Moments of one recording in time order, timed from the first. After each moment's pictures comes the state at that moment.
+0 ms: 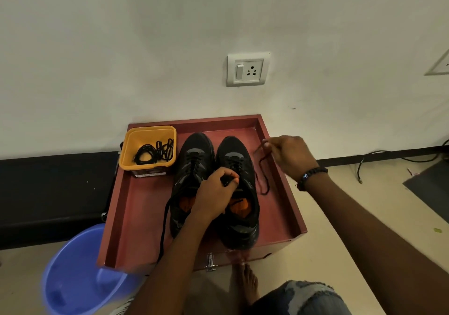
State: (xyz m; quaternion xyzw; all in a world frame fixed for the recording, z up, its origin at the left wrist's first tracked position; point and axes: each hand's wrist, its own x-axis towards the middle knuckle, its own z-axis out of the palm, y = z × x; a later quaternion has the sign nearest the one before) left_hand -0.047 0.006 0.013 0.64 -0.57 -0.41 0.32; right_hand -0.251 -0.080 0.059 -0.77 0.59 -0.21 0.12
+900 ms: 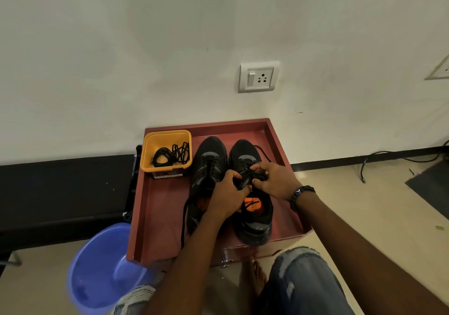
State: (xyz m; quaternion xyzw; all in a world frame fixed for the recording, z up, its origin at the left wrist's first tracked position) left_hand -0.035 0.010 0.016 0.63 -0.55 -0.45 0.30; right_hand -0.199 -0.034 0.047 -0.73 0.60 -0.09 0.31
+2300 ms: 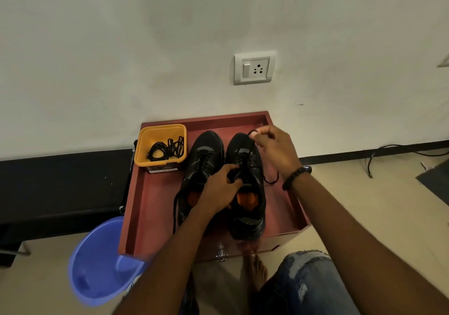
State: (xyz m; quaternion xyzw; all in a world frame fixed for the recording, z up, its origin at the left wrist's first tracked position) left_hand -0.037 0.009 0.023 0.64 -0.58 -0.42 0.27; right_hand -0.189 -0.049 0.087 -0.54 0.58 -0.42 0.44
